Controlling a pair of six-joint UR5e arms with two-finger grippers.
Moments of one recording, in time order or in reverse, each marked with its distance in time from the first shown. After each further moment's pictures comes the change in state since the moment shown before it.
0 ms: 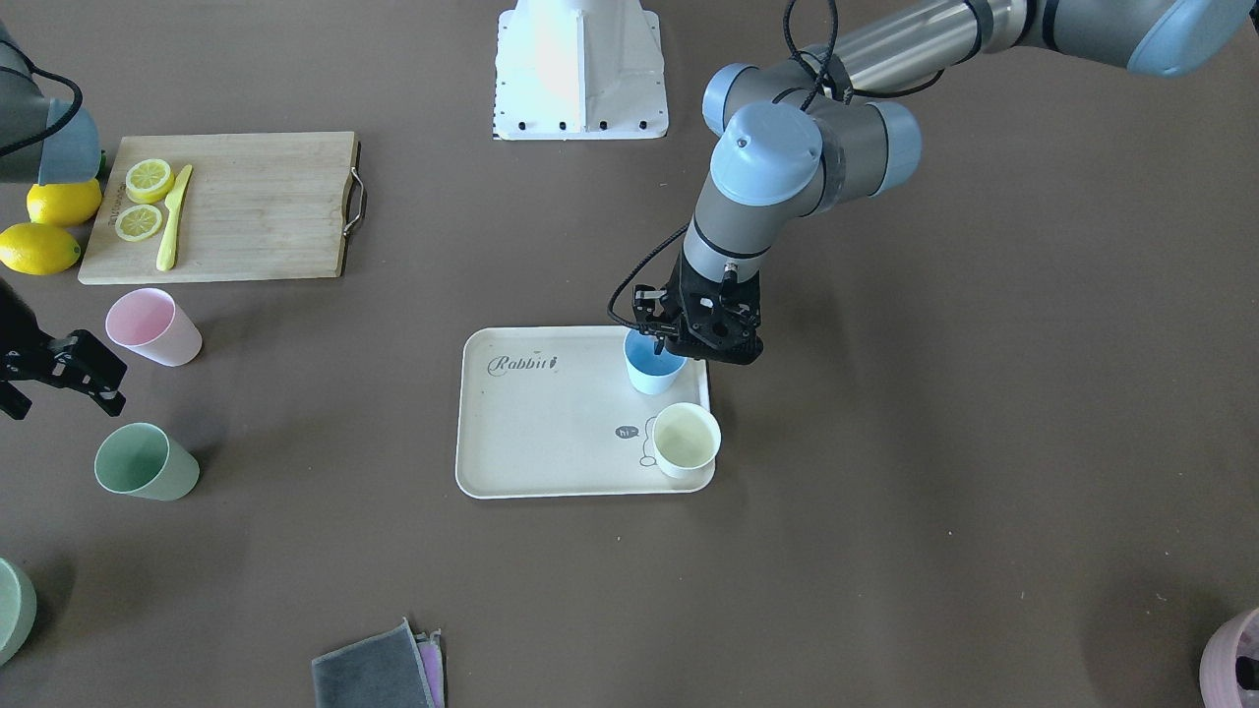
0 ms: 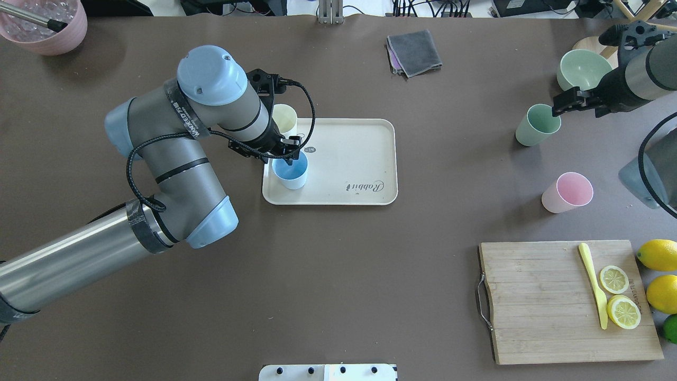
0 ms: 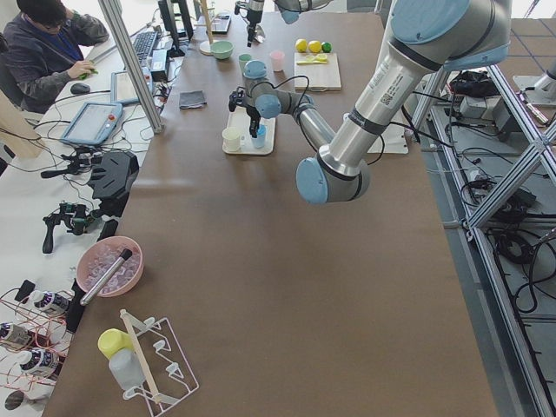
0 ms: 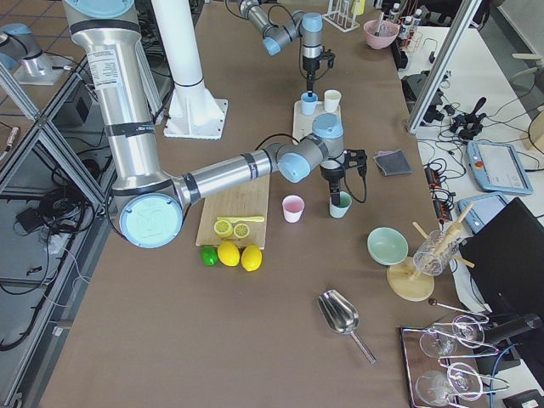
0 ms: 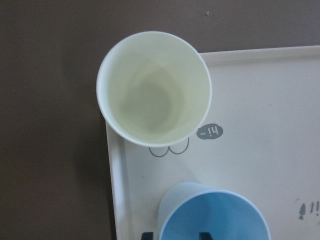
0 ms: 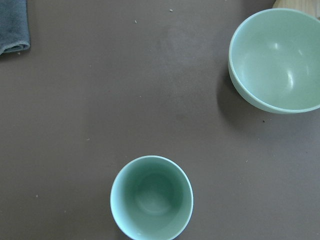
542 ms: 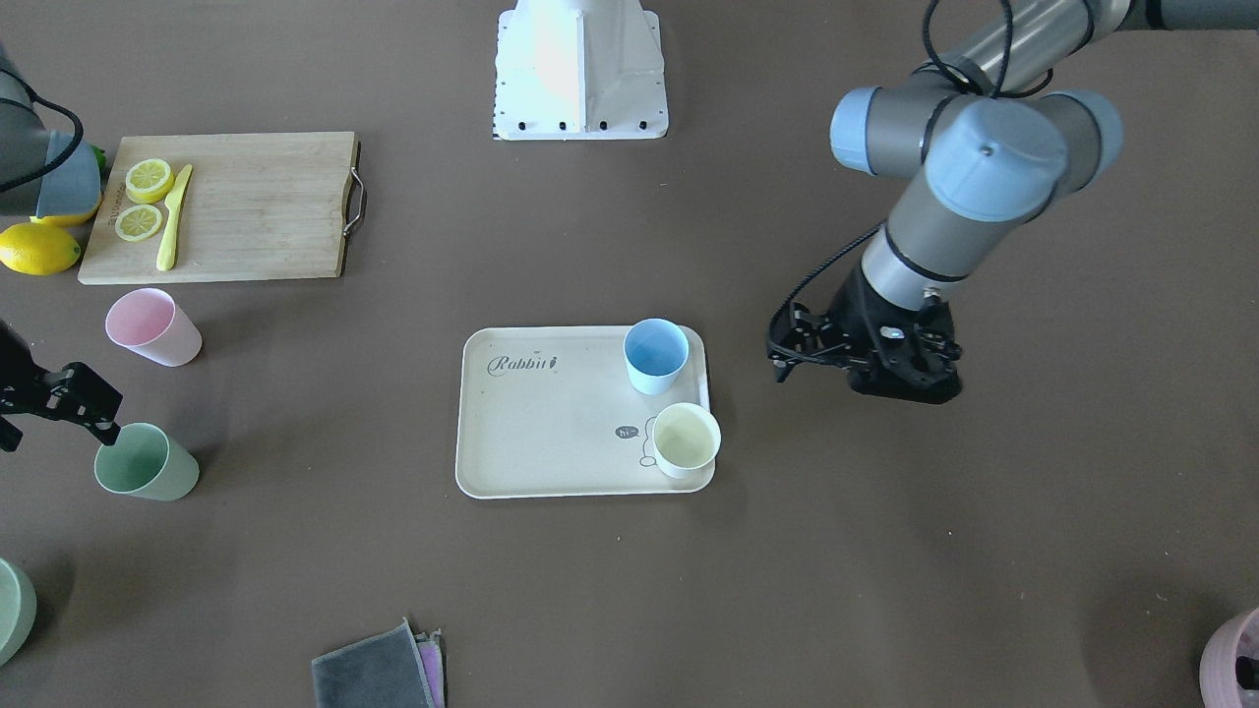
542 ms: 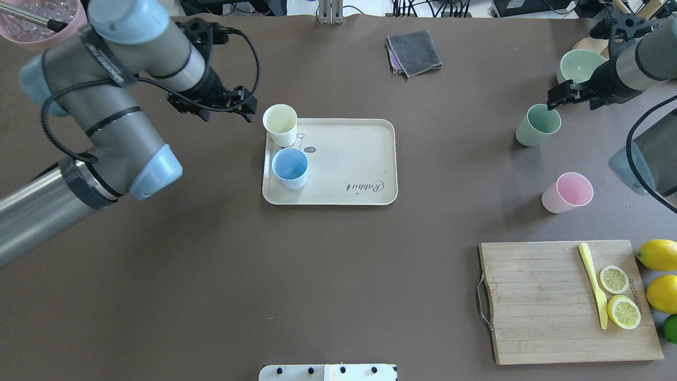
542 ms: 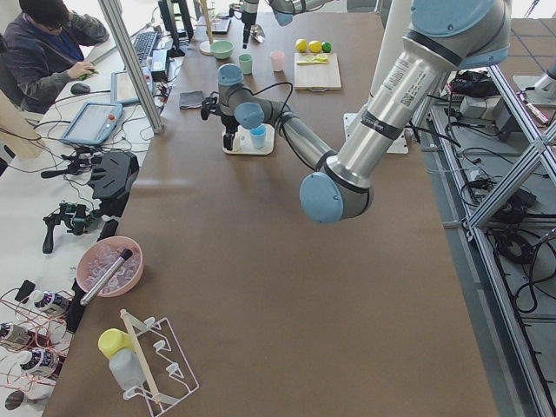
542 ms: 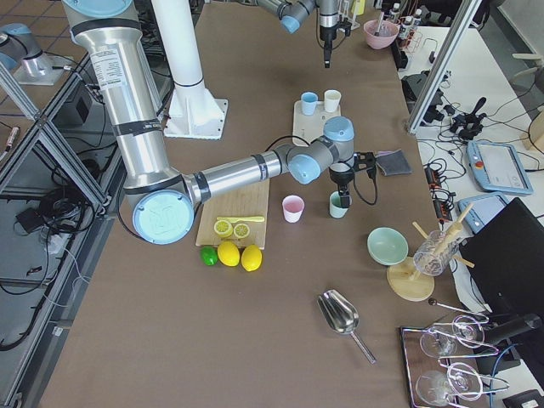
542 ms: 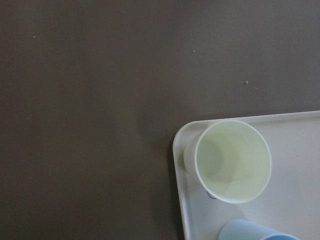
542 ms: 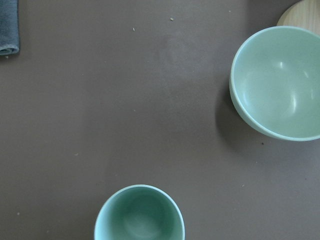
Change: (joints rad) left arm -0.252 0.172 -0.085 0.001 -0.151 0.224; right arm 0.025 0.067 -0.114 -0.003 0.009 -0.094
